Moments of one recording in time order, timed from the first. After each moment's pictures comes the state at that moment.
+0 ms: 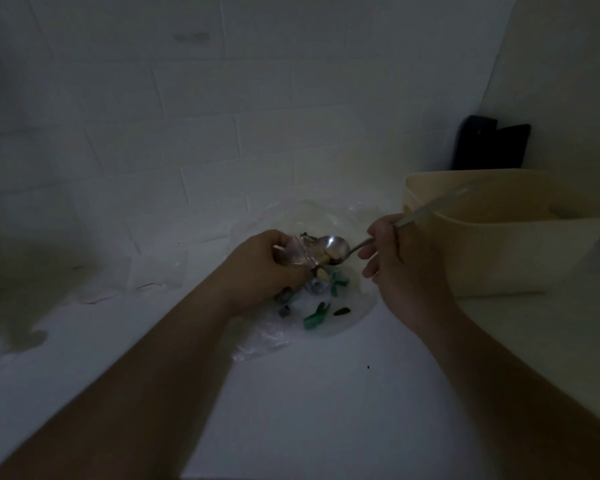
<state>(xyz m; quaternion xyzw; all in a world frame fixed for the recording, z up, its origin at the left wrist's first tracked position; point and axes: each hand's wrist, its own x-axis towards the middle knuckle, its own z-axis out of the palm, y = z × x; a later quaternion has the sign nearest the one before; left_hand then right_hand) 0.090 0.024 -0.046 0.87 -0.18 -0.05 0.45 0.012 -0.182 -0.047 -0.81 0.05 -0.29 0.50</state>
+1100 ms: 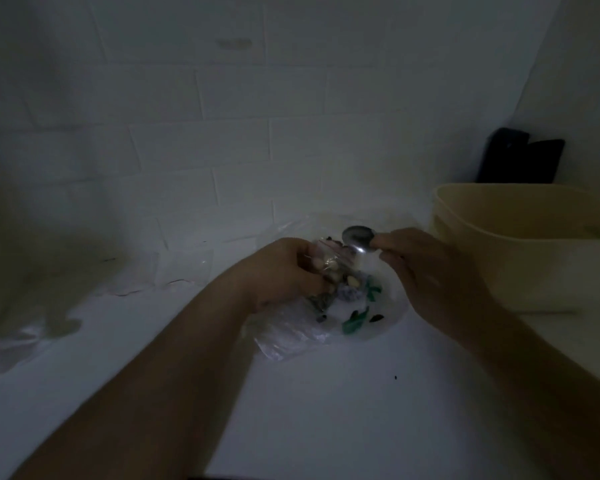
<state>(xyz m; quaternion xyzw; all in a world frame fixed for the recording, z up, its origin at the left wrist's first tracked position) 0.097 0.033 -0.041 0.83 -0.20 -0.16 0.50 0.026 -0.218 -0.052 -0.88 -0.24 -0.39 0.12</state>
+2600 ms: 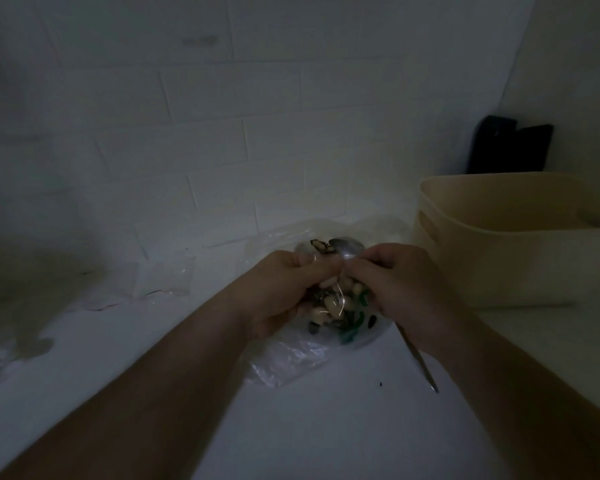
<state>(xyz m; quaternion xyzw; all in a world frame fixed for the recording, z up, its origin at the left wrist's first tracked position) 0.063 0.002 -0.035 0.66 -0.11 -0.28 0.69 0.011 -0.173 -0.041 -0.80 0.08 -0.13 0.58</state>
